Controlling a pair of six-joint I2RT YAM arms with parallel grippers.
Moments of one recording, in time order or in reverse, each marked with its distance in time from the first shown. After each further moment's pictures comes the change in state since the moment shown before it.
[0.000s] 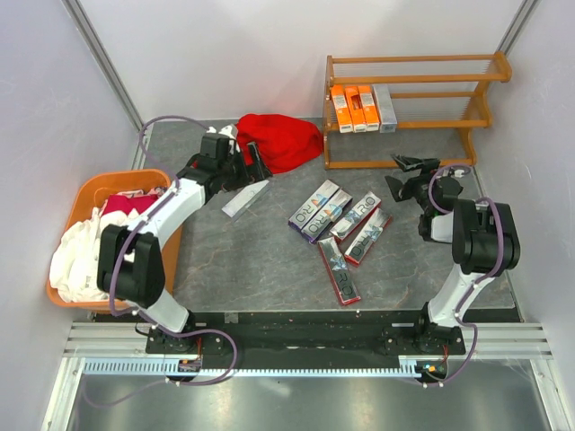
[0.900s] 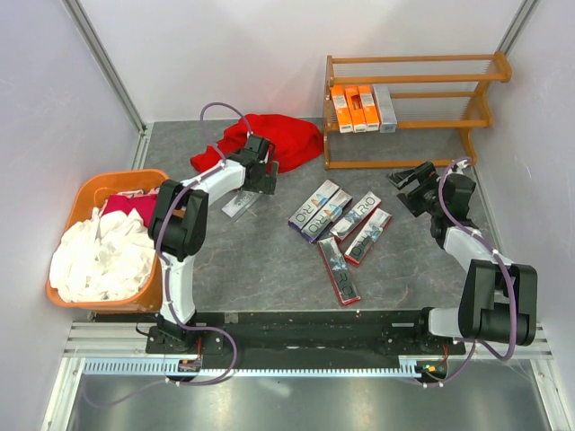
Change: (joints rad) left arm -0.113 0.504 0.369 -0.237 -0.463 0.380; right arm 0.000 -0.507 -0.045 -0.746 -0.013 -0.632
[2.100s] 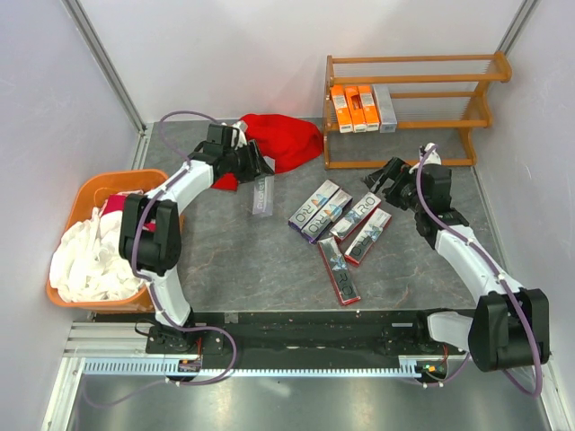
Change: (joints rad) left arm 0.163 -0.199 -0.133 0.178 0.645 -0.320; right arm 0.255 -0.138 0.125 -0.282 0.167 -0.254
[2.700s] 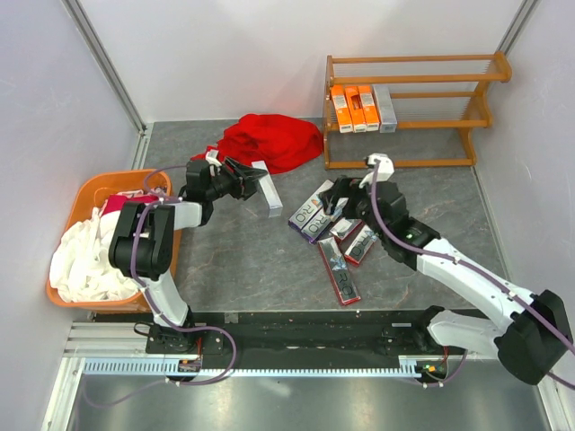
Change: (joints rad) left arm 0.113 -0.068 -0.531 0.893 0.254 -0.795; right arm 0.493 -0.095 0.036 -0.036 0.424 -0.136
